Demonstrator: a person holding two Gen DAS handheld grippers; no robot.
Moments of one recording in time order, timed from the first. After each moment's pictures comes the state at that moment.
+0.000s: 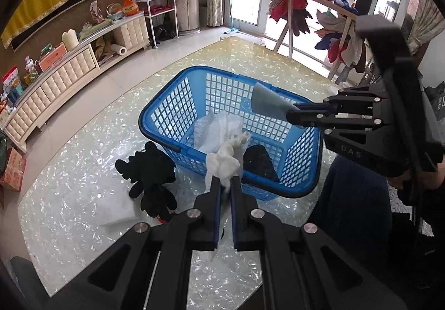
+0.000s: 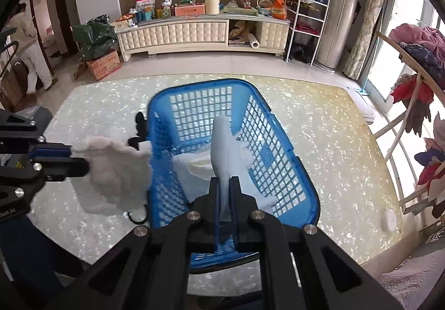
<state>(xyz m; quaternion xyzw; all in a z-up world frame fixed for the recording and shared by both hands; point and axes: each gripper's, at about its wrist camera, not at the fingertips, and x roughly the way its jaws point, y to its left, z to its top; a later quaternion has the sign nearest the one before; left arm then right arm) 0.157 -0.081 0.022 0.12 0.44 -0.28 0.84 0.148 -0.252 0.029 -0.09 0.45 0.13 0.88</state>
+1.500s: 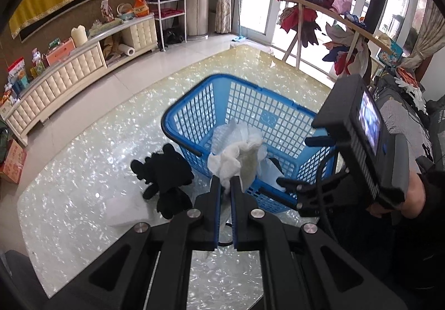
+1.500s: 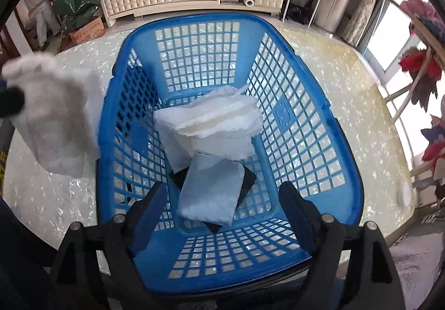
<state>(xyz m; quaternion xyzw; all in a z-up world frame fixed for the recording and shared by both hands) 0.171 -0.051 0.024 0.09 0.44 -0.27 0.85 0.138 -0.231 -0.013 -0.11 0.54 0.10 0.83</state>
